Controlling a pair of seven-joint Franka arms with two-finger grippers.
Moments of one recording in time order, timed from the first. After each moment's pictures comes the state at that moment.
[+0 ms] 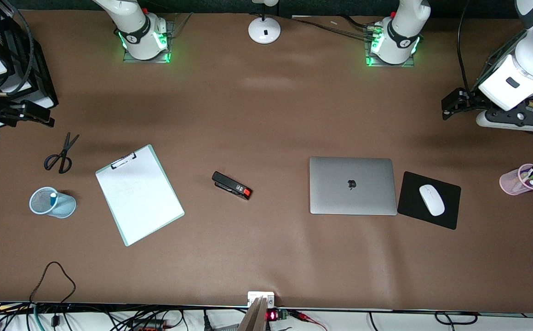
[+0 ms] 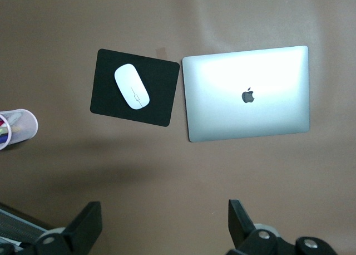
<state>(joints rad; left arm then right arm) -0.01 -0.06 -0.08 -1.76 0.02 1.69 -0.01 0.06 0.06 -0.12 -1.63 0.02 1.60 -0.05</state>
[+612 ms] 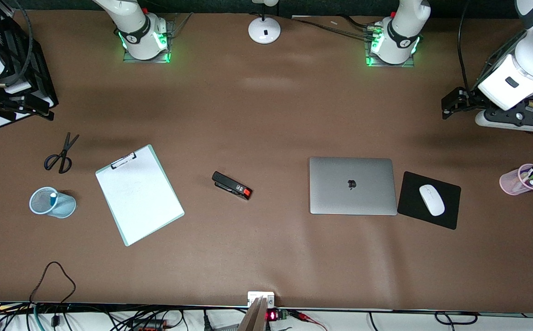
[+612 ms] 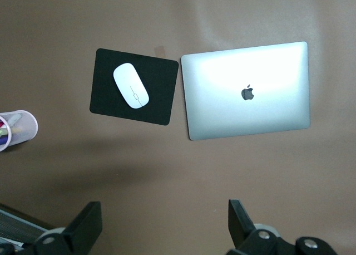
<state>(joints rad) -0.01 -0.06 -0.08 -1.76 0.02 1.68 0.01 0.06 0.03 -0.12 -1.65 0.02 1.60 -0.08</state>
